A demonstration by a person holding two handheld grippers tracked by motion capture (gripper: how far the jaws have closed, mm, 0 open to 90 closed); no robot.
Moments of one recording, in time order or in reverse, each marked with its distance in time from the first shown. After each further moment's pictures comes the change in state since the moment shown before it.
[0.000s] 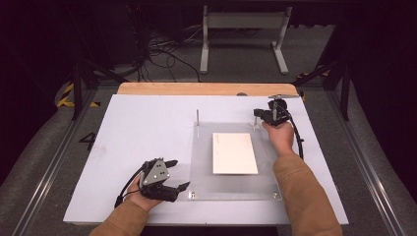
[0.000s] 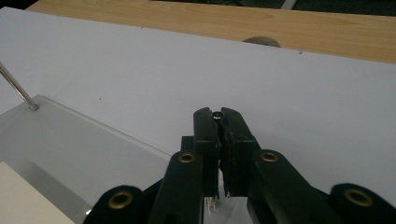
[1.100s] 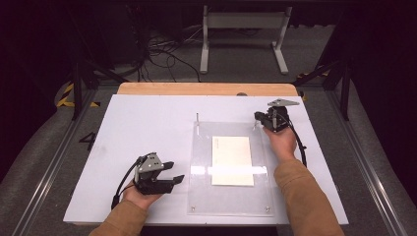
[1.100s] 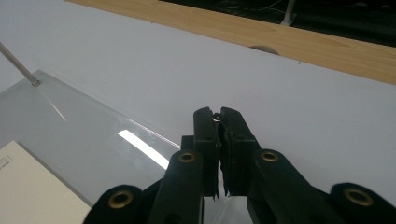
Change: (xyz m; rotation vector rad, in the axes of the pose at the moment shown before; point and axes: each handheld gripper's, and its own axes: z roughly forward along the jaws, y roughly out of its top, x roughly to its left) left arm 0.021 -0.007 -0.006 0.083 0.004 -0.245; right arm 0.011 -0.015 -0.012 -0.052 -0.031 -0.135
